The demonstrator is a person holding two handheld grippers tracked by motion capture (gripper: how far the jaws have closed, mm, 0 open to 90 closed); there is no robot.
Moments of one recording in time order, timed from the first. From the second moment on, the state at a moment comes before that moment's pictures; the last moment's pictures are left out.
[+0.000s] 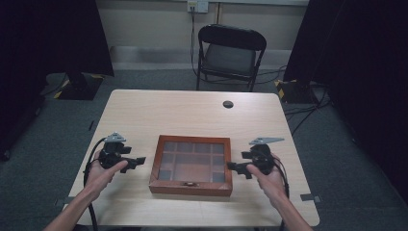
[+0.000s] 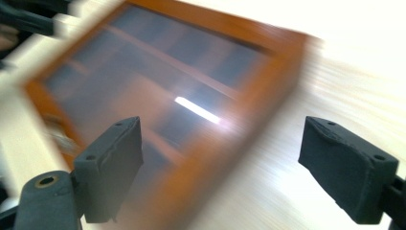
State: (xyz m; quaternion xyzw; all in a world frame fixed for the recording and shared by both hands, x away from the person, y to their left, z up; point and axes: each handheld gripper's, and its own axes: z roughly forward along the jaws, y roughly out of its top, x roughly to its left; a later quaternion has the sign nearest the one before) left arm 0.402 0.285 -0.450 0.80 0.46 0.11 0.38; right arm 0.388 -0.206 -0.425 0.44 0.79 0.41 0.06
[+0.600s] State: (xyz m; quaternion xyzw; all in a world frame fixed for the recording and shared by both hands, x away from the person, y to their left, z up) left arm 0.407 0.285 -0.500 0.82 0.45 0.18 0.32; right arm 0.401 -0.255 -0.493 0.55 0.76 0.27 0.21
